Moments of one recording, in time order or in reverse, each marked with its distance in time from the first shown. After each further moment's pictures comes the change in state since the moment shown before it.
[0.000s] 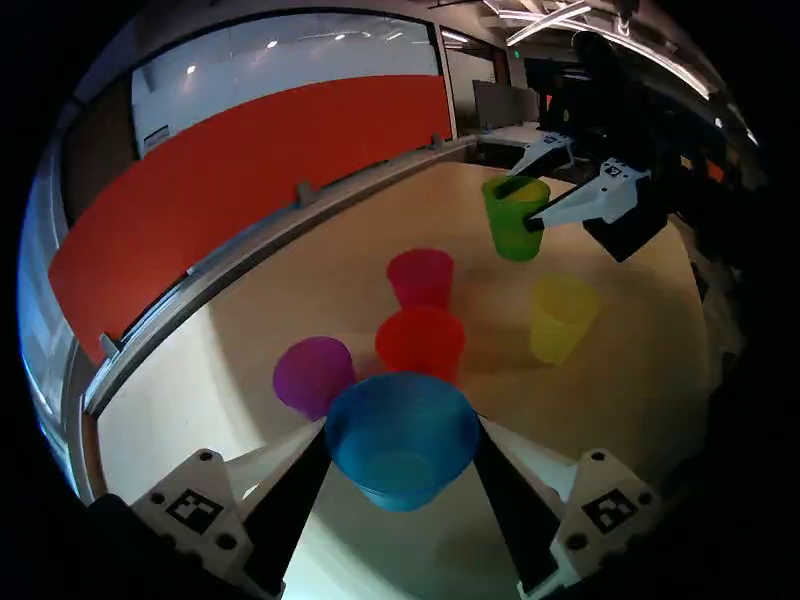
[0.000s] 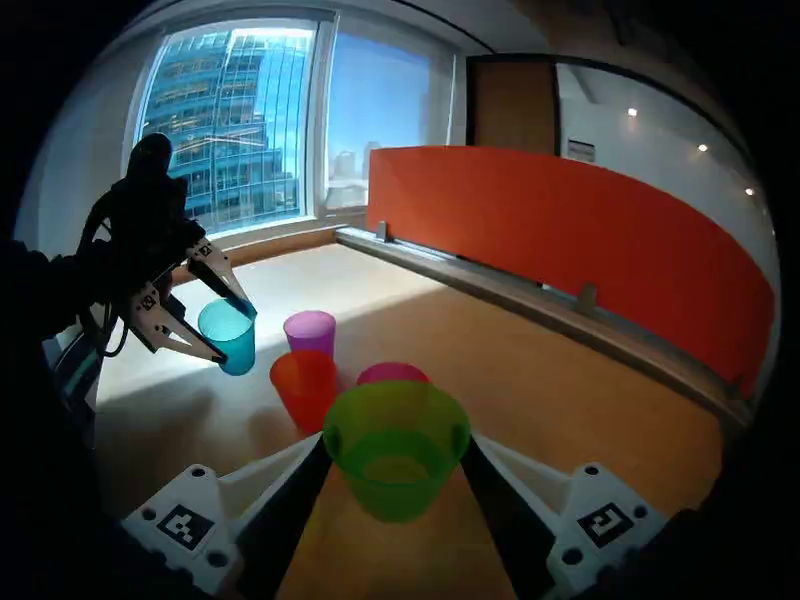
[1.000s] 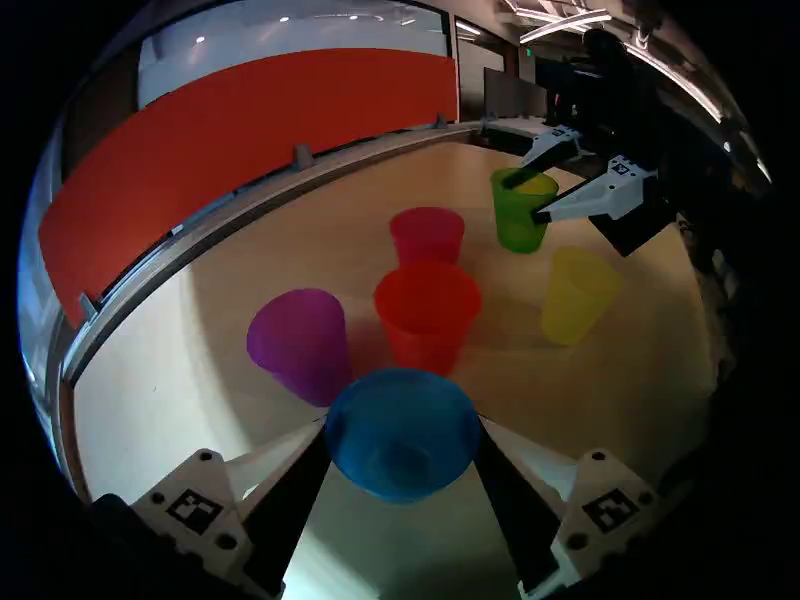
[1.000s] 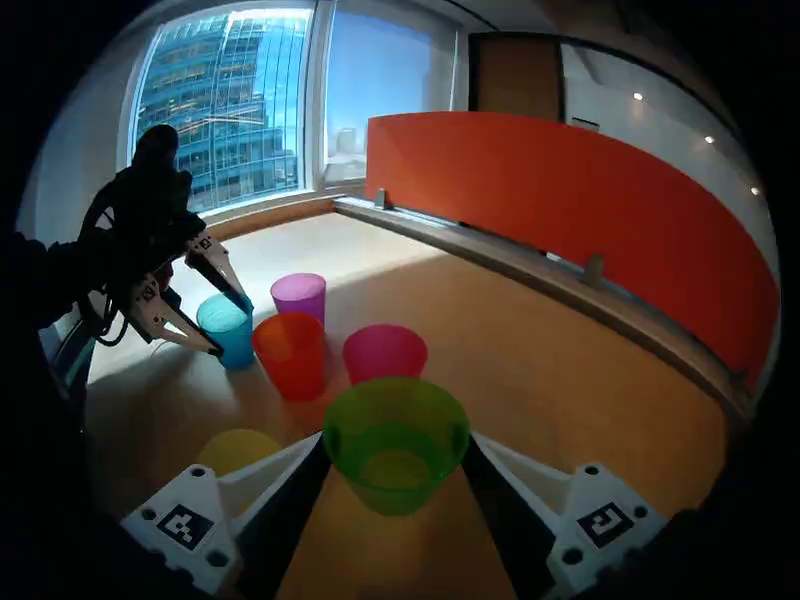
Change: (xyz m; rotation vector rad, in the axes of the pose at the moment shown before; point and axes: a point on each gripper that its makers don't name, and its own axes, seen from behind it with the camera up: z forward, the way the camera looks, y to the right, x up) left arm -0.035 0.002 0.033 -0.047 -0.048 -0.075; right arm -0.031 0.007 0.020 0.004 -0.087 0.004
